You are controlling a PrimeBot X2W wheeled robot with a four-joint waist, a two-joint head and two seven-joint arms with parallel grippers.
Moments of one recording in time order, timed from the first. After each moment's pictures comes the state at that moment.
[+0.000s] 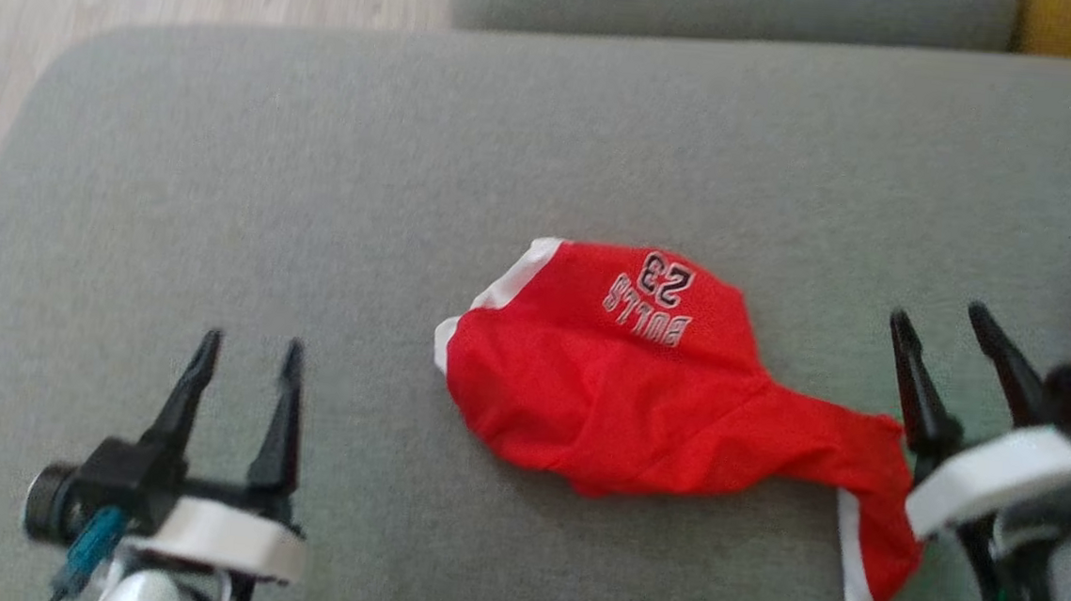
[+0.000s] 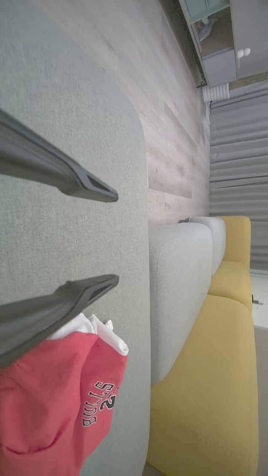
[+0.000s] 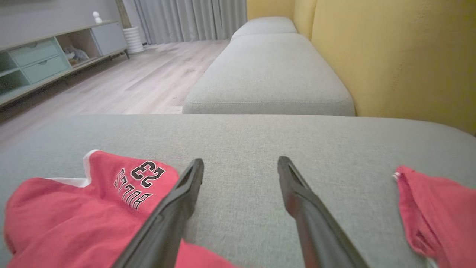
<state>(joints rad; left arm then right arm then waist) -0.03 0.40 -0.42 -0.02 -0.47 0.23 -0.12 -0.02 -0.19 0.02 -0.05 0.25 0.13 0.18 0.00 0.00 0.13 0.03</state>
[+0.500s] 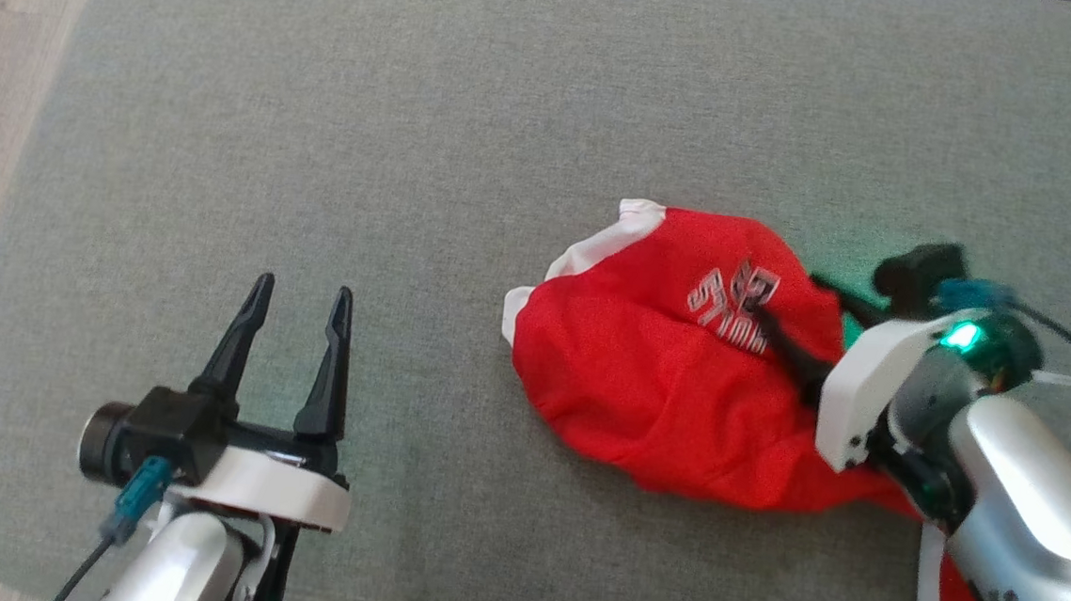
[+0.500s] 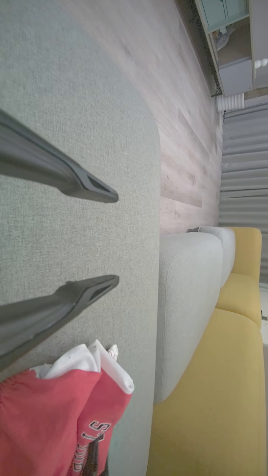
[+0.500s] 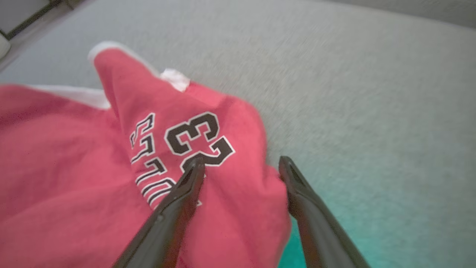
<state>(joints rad) -0.18 0.31 -0.46 0.11 -0.46 0.16 -0.18 -0.46 -0.39 0.53 0.41 0.52 0.13 0.27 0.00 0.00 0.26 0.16</state>
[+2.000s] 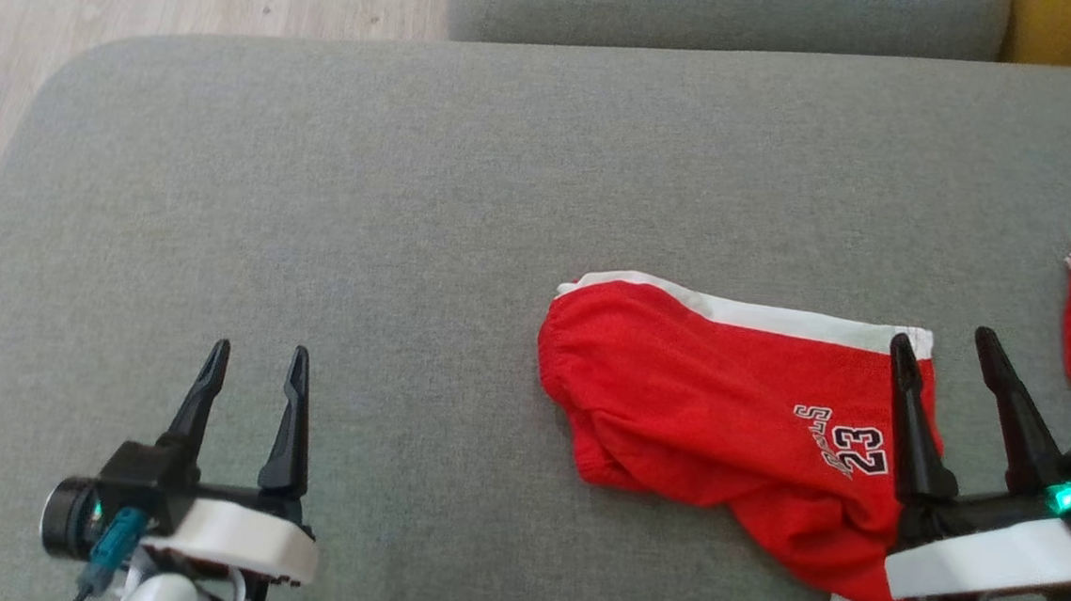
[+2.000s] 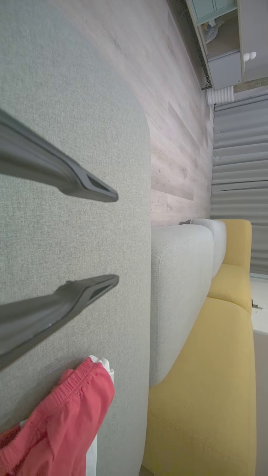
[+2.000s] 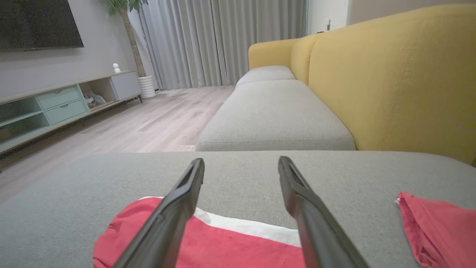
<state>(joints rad) -0.07 0.36 -0.45 0.07 -0.49 0.25 -0.16 0.11 -0.09 0.00 -0.21 0.19 0.13 0.02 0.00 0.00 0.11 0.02</state>
